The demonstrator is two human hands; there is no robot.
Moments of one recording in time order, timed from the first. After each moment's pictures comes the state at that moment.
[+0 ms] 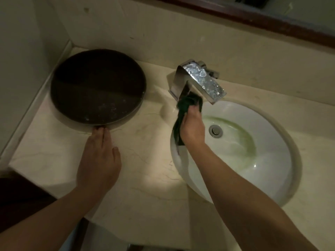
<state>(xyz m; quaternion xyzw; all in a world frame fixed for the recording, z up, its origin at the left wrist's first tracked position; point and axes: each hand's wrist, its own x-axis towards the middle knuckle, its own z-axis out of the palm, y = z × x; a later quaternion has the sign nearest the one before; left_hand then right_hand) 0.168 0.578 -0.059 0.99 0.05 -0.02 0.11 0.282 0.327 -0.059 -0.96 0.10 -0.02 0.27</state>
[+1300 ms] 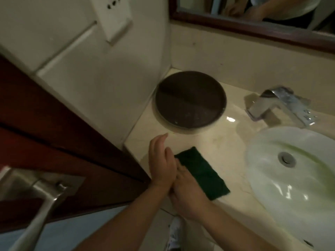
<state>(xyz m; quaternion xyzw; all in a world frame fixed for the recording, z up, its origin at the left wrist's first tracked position) 0.127 0.622 -0.011 0.83 0.23 0.21 0.46 0.105 0.517 -0.034 -0.88 -0.36 0.18 0.27</state>
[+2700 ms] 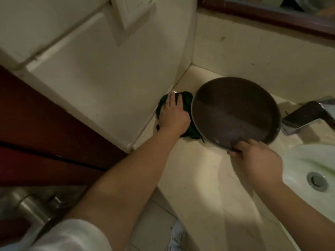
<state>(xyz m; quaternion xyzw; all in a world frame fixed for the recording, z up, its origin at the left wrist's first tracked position) 0.292 0.692 -0.043 0.97 0.17 -0.04 0.16 0.241 0.443 -0.004 -0.98 -0.17 0.01 0.02</state>
